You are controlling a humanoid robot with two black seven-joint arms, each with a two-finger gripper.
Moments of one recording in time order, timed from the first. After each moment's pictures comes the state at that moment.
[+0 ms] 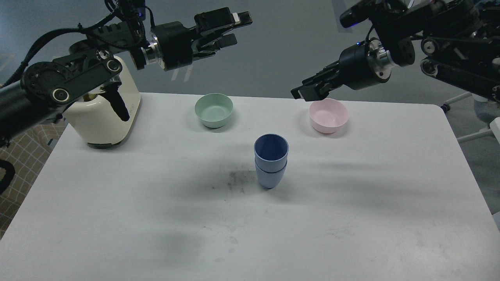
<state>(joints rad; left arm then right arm) -1.21 0.51 -0.29 -0.95 0.86 -0.40 -0.49 1.73 -0.47 -0.31 1.04 -1.31 0.49 0.49</state>
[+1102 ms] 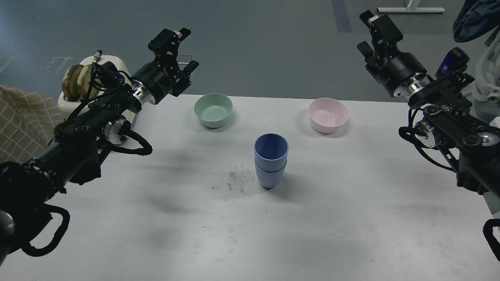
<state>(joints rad) -0.87 0.28 -0.58 -0.54 0.44 -0.42 -0.49 0.91 -0.29 0.60 0.72 -0.67 0.07 0.49</state>
